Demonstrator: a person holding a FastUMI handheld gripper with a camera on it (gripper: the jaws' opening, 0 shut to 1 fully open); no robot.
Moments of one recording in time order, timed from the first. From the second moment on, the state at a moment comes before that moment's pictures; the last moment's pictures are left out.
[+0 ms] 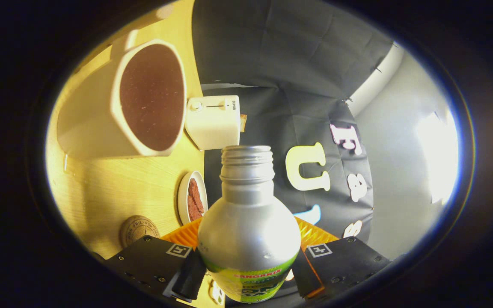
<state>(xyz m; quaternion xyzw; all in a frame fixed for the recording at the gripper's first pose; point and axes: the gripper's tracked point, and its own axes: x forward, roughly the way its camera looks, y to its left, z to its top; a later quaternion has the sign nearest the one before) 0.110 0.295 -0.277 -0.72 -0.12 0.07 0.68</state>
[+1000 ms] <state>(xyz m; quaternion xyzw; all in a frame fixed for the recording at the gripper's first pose) 0.107 0.304 -0.262 -0.78 -0.17 0.06 0.59</state>
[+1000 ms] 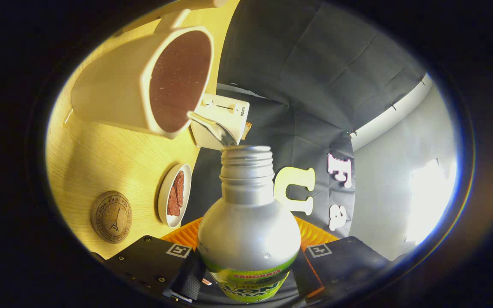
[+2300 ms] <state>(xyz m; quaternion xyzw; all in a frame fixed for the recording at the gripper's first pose) 0.107 0.312 -0.248 -0.83 -0.21 0.04 0.52</state>
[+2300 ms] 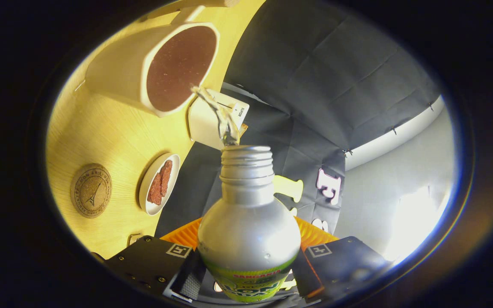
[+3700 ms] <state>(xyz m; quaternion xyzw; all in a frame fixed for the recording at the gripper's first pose) 0.076 0.323 -0.271 -0.89 -0.22 0.07 0.40</state>
